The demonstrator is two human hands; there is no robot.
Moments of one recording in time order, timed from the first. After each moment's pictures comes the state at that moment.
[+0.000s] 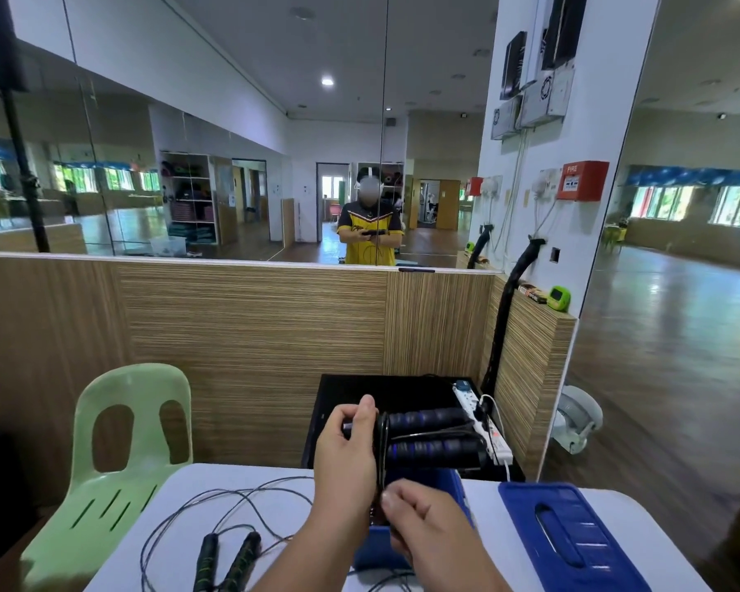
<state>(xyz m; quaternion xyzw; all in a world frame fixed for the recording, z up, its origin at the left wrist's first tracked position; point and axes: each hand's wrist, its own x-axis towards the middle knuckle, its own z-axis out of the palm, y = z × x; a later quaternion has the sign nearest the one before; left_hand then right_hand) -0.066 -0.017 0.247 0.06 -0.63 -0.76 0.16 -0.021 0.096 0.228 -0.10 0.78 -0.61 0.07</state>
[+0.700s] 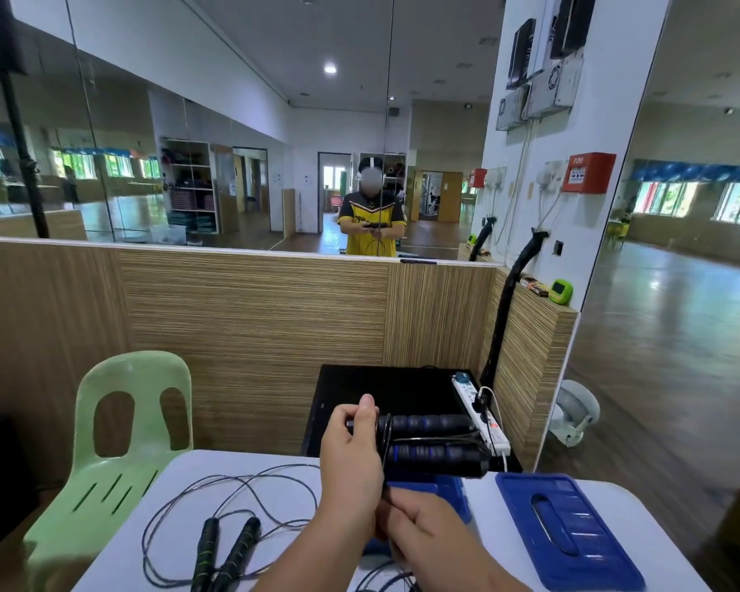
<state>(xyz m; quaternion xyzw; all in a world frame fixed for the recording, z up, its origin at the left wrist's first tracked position) -0.065 -0.012 0.236 0.10 -0.61 -0.77 0.16 -0.021 0.099 0.220 -0.14 0.81 -0.56 0.12</state>
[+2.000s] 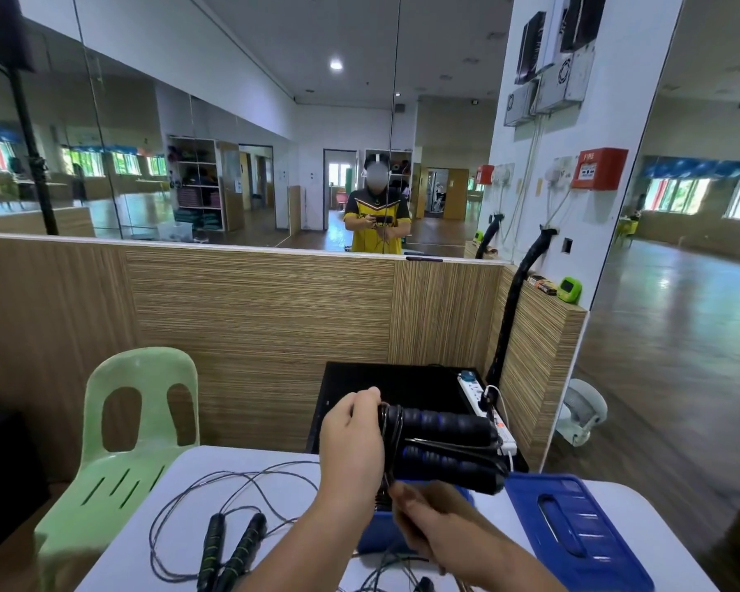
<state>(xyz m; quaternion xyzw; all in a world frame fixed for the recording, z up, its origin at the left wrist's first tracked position) -0.067 -0.020 0.252 0.06 -0.62 -0.77 0.16 -0.039 0.118 0.225 -0.16 0.85 -0.48 0.17</state>
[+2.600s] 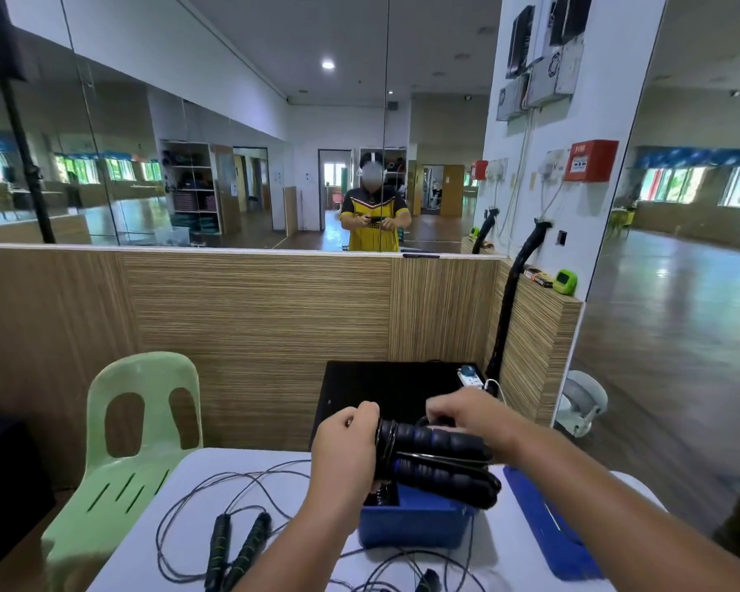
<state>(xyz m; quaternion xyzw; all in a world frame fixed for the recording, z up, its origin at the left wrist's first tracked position) -0.061 -0.032 0.241 0.07 -0.67 -0.73 0.11 -0.121 0.162 0.272 -0.25 0.94 -0.22 0.03</state>
